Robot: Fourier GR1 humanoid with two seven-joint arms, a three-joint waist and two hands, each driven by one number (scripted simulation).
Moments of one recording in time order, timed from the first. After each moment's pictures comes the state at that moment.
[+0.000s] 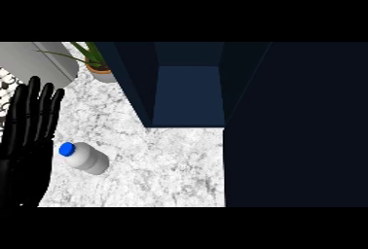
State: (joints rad) left arm 0.00 0.09 -0.05 -2.10 -0.02 0.04 -0.01; right arm -0.03 -0.07 -0.01 -2.10 0.00 0.02 -0.02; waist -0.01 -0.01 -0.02
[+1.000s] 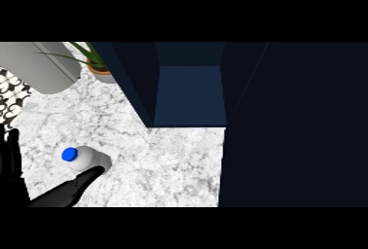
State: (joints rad) left arm 0.17 0.00 -0.13 -2.27 -0.32 0.54 0.42; right arm 0.38 -0.03 0.19 -2.45 -0.09 0.05 0.26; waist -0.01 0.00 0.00
